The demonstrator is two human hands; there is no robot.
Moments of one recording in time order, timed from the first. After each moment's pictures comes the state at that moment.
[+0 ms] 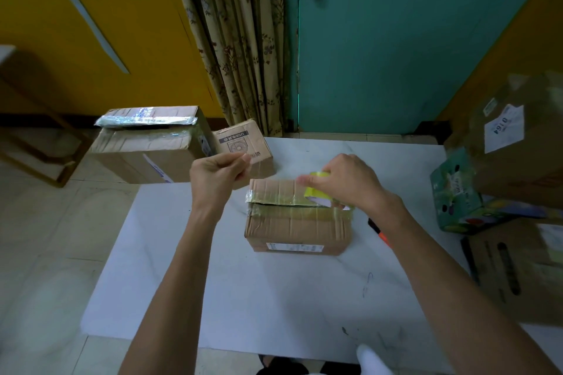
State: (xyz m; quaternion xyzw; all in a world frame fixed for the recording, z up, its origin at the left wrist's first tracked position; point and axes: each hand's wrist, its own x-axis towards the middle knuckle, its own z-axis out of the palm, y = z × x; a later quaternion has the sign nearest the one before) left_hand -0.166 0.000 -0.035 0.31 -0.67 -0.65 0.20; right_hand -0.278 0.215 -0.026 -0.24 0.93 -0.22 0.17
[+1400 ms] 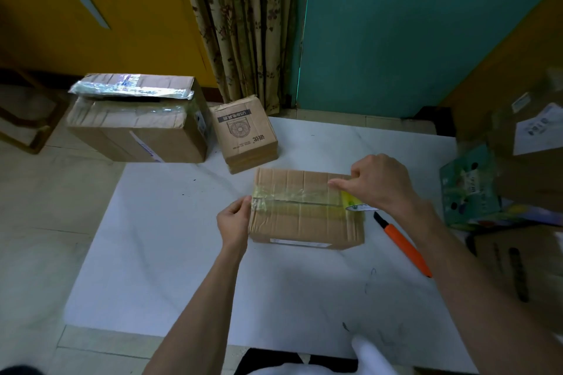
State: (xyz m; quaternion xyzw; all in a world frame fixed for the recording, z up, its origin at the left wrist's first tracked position) left_hand -0.149 0.015 -0.209 0.48 -0.56 -0.67 0.13; right_hand -0.309 0.224 -0.076 -0.28 0.95 -0.08 0.09
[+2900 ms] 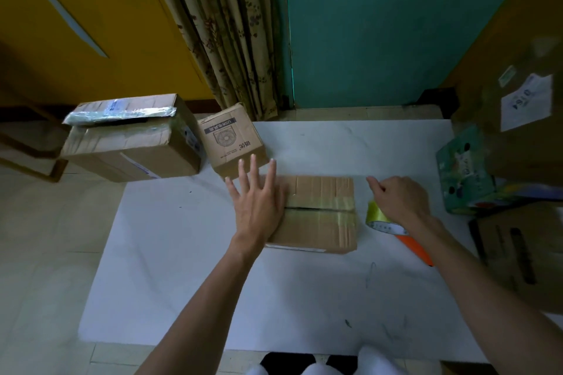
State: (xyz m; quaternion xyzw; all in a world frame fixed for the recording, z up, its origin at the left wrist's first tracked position) left_hand -0.193 0.055 -0.156 0.18 -0.98 -0.12 0.02; right_hand -0.320 0.320 -0.168 -0.13 0.98 -0.14 0.09
